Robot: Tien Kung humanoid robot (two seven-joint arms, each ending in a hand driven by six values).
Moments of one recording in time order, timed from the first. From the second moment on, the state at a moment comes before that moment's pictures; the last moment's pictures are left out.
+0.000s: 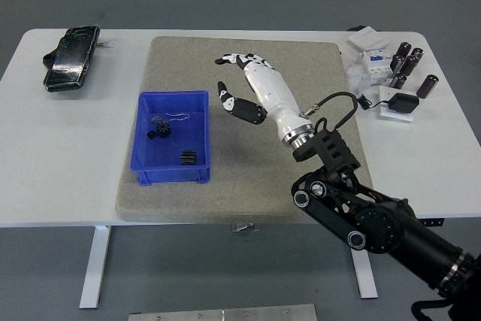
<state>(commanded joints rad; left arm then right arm) 0.07 0.11 -1.22 -0.18 1.05 0.02 0.17 0.53 -0.09 0.83 1.18 -1.76 -0.44 0.04</state>
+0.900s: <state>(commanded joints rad) 0.09 0.12 -1.22 -0.18 1.04 0.02 0.17 0.14 -0.16 1.34 1.30 -1.36 -0.35 0.31</state>
